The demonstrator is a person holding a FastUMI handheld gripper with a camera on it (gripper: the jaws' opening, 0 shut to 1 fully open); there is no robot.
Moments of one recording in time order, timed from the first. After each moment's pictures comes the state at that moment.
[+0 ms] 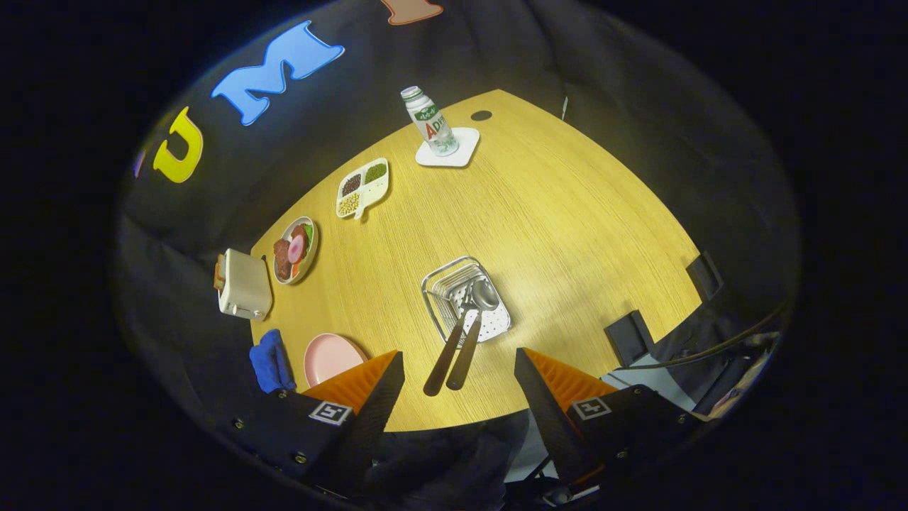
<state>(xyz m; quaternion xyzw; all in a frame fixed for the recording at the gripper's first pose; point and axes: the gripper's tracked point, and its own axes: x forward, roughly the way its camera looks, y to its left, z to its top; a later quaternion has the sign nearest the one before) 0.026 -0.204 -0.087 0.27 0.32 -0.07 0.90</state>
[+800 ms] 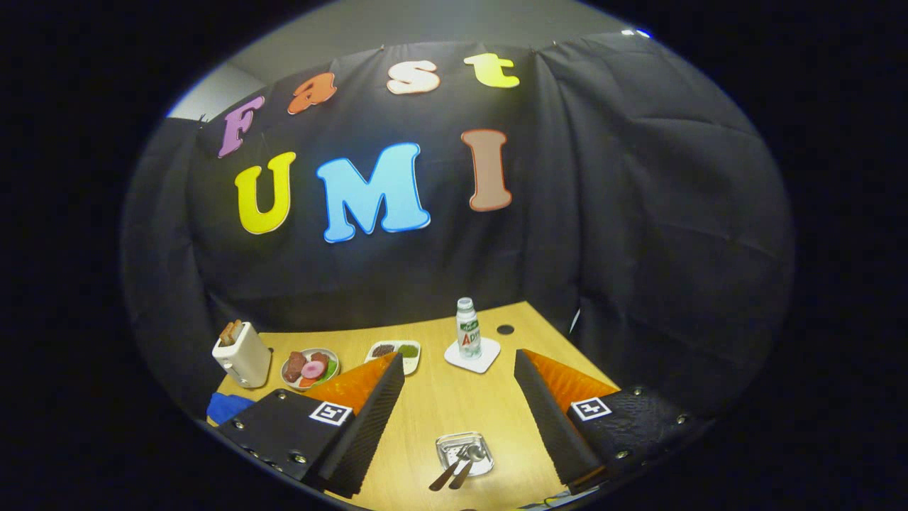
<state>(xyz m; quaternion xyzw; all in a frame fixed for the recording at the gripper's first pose) 0.015 -0.233 0.100 0.06 -0.09 -0.14 0.98</state>
